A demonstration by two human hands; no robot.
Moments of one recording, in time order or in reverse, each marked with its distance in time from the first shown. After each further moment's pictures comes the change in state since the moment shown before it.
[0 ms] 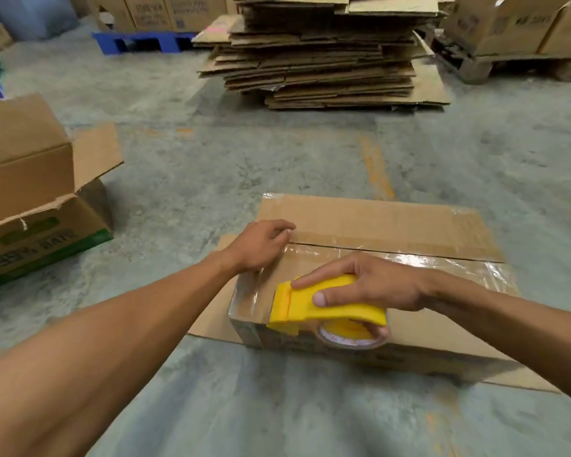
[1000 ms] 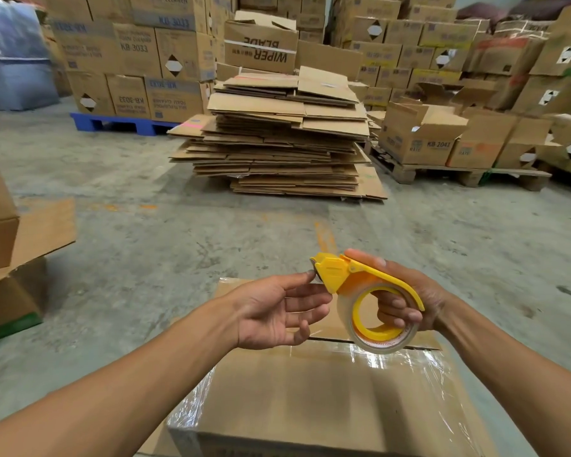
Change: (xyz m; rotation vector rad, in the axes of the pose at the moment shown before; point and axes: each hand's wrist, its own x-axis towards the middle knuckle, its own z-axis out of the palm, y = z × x) left_hand -0.016 0.144 -0.042 -1.342 -0.514 -0.454; right_hand -0.063 -0.009 -0.123 0.638 0.248 -0.202
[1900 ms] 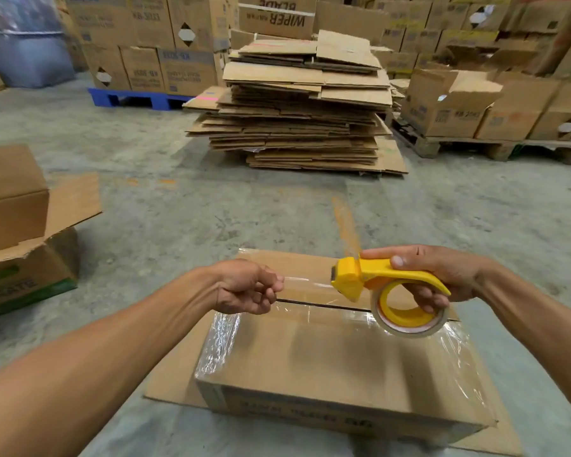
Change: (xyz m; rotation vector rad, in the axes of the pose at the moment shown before) left_hand 0.008 -0.005 -0.076 0.212 0.254 -0.040; right_hand -0.012 -0.013 -0.009 -0.368 -0.072 0.278
